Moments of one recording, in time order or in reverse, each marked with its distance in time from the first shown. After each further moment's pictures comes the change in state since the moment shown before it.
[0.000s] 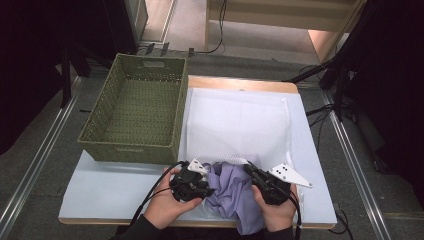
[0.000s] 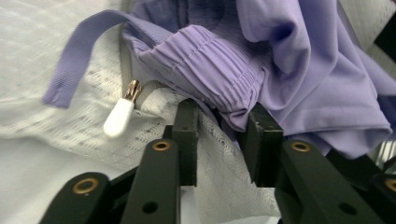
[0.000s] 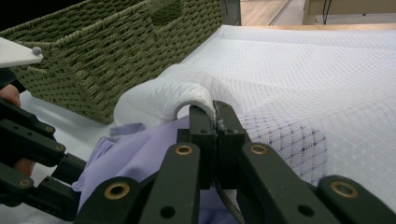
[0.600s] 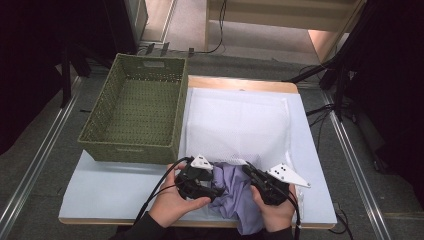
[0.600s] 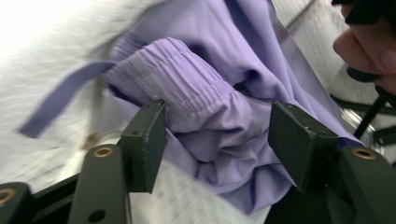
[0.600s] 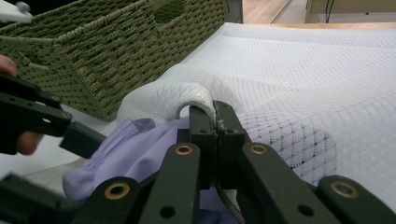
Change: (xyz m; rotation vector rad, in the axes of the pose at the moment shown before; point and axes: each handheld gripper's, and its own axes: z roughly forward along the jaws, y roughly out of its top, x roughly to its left) left arm -0.012 0.021 0.001 -0.027 -0.052 0.006; right arm 0.002 -0.001 0.002 0.008 0.006 -0.009
